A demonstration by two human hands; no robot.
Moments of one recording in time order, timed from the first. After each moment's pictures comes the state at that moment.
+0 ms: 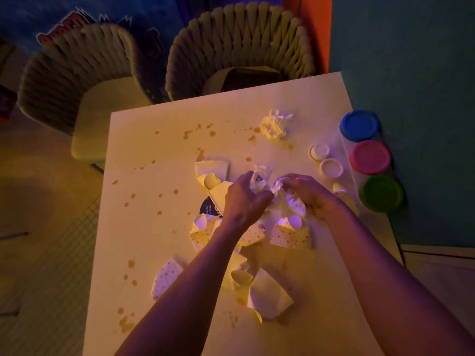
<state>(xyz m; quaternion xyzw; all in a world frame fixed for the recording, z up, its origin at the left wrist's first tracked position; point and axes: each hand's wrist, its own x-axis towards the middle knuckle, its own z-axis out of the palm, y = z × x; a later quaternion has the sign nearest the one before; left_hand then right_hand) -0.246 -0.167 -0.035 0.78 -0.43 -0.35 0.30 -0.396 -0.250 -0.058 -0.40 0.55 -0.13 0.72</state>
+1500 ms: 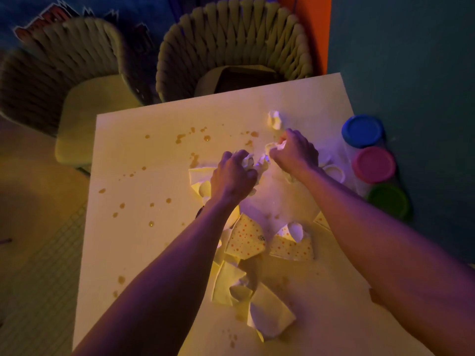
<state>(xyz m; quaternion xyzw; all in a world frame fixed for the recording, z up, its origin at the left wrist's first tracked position) -0.203 -0.243 -0.054 0.82 -0.48 -0.26 0.17 -0.340 -0.346 -0.078 -0.69 0.65 -0.06 0.30</state>
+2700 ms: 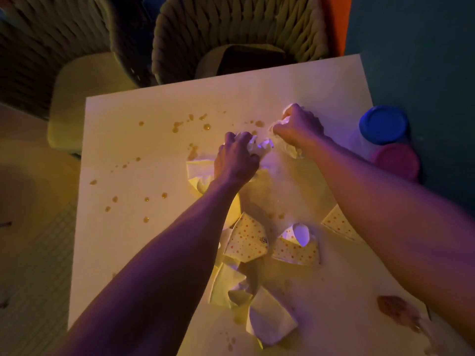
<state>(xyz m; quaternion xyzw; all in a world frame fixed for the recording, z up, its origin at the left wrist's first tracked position) -0.187 -0.285 -0.090 0.82 -0.50 -0.25 0.14 -0.319 -0.406 -0.091 -0.68 0.65 -0.01 0.34</state>
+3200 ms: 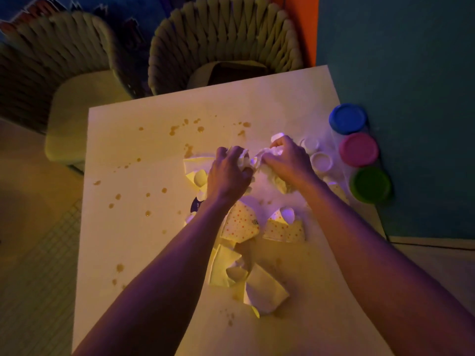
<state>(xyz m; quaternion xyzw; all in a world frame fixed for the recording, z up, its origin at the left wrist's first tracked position) -0.210 -0.216 -0.049 0.79 -0.52 -0.24 0.22 -0.356 -0.293 -0.048 -0.64 0.65 -0.11 0.40</state>
